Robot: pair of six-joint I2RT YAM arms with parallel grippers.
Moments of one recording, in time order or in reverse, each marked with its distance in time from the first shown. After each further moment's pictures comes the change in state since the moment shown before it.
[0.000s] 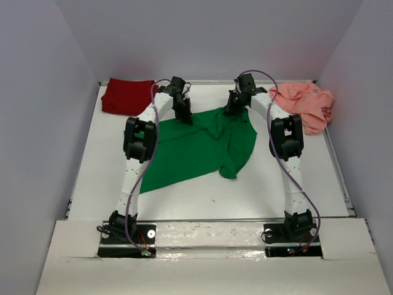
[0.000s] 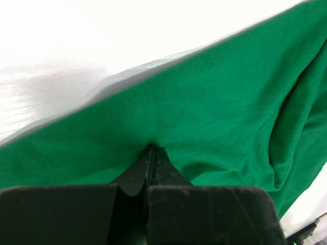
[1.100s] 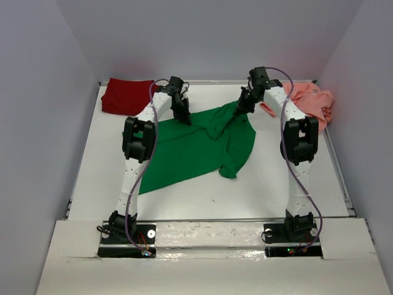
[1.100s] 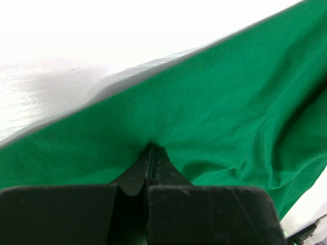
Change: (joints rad) left arm 0.012 -0.007 -0.009 -0.011 -0.009 0.003; right arm -0.053 -0.193 -0.088 -0.219 -0.024 0.099
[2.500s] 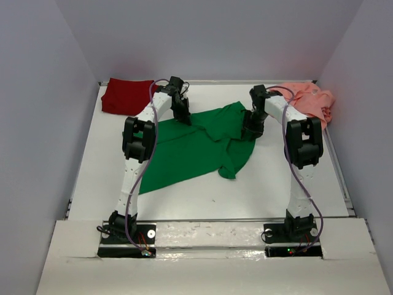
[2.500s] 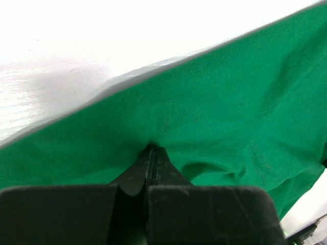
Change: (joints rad) left arm 0.000 0.000 0.000 0.000 0.000 0.001; right arm -0.006 -0.100 -0.287 -0.174 0.180 -0.053
